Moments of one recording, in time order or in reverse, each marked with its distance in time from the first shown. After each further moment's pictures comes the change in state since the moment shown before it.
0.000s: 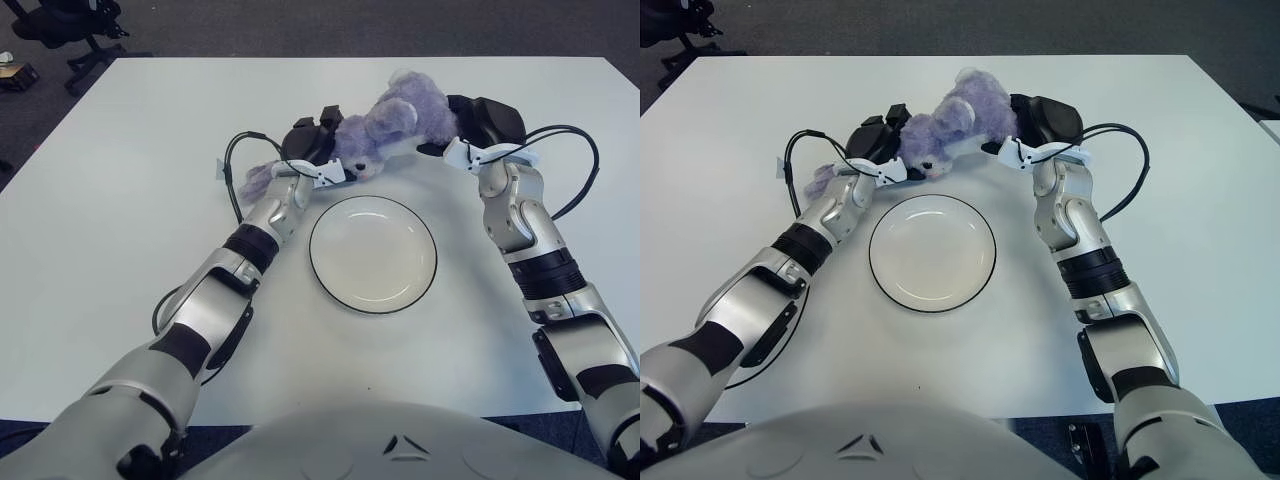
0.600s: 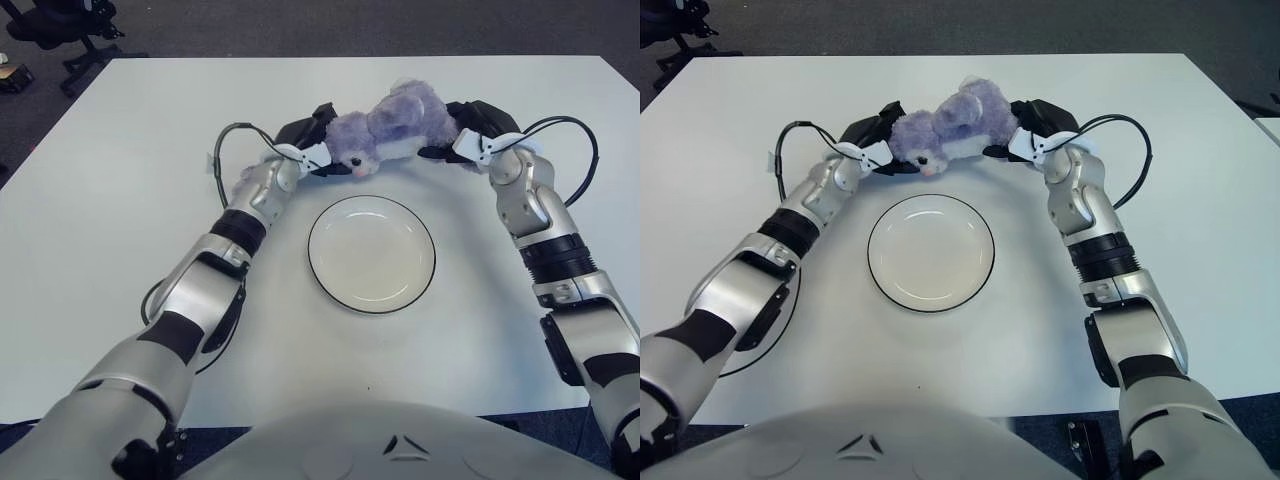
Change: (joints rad) left arm -0.102 0.076 0.062 0.012 -0.117 -0.070 -0.232; right arm -0.130 -0.059 -0.046 0.131 0.196 -0.091 0.244
